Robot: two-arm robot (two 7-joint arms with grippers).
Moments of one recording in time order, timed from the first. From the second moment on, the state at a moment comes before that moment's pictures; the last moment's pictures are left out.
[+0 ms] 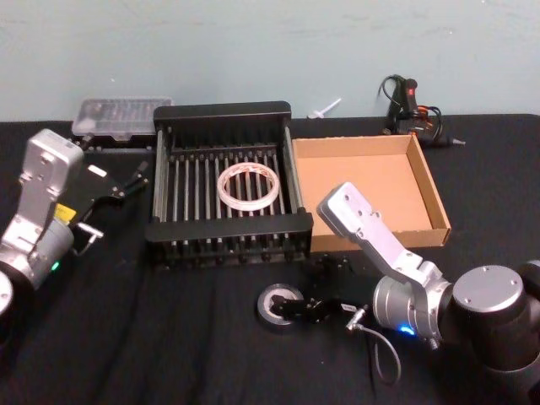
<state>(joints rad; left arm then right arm) -0.20 0.60 0.45 -1.41 -0.25 -0.12 0.03 0.16 0.41 -0.53 -1.64 0.15 0.53 0.45</state>
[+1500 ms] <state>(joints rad) -0.20 0.60 0.45 -1.41 -0.25 -0.12 0.03 0.13 0.44 -0.49 -1.69 0.19 0.45 0.46</state>
